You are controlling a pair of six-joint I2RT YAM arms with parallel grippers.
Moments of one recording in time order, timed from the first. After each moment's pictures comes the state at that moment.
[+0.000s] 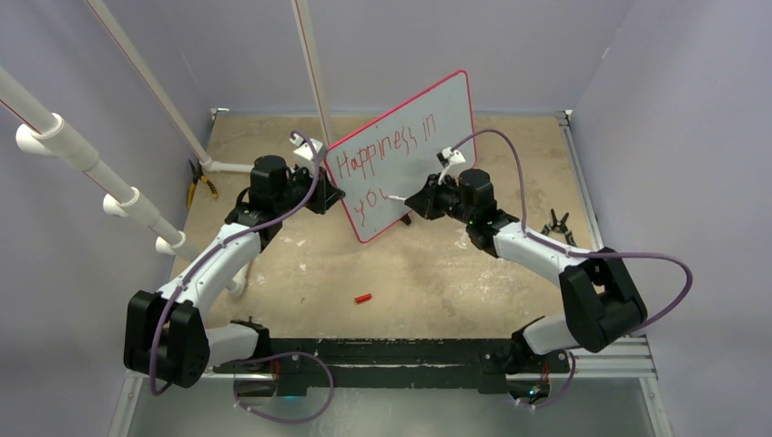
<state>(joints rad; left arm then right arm) -0.28 1.23 0.84 -0.01 0.48 -0.10 0.49 1.43 0.77 0.33 -0.28 0.43</state>
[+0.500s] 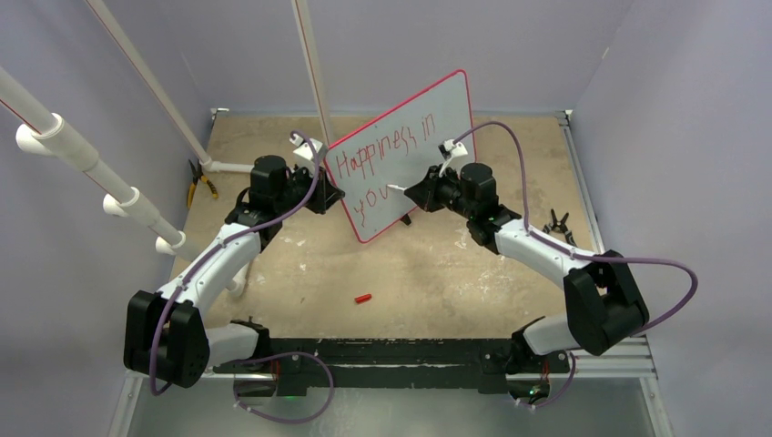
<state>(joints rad) -0.28 1.23 0.84 -0.01 0.48 -0.10 0.49 1.42 0.82 0.33 -0.26 0.42</state>
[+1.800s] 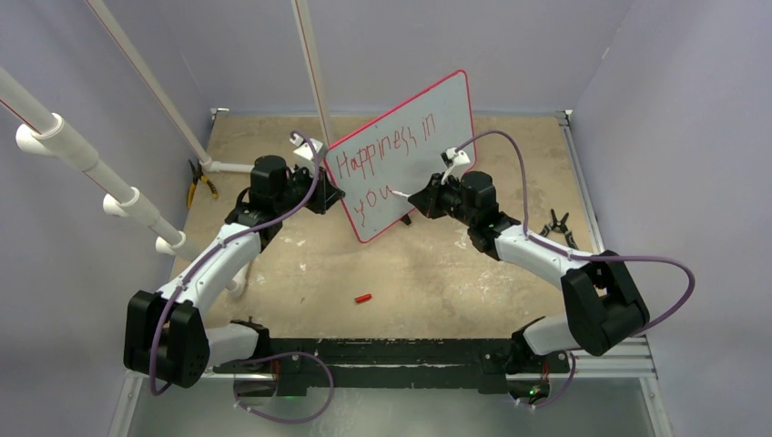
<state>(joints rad) -0.28 1.23 0.84 -0.01 0.48 -0.10 0.49 1.41 0.74 0.37 -0.22 0.43</state>
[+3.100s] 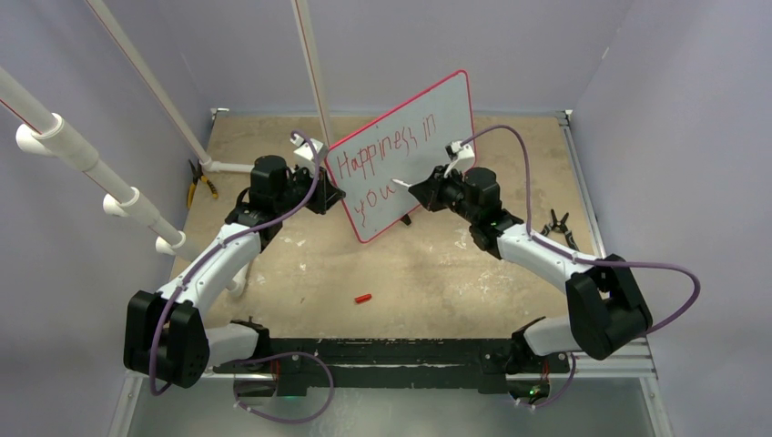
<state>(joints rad) -0.28 1.23 0.84 -0.01 0.48 -0.10 0.49 1.39 0.77 0.39 -0.20 0.43</state>
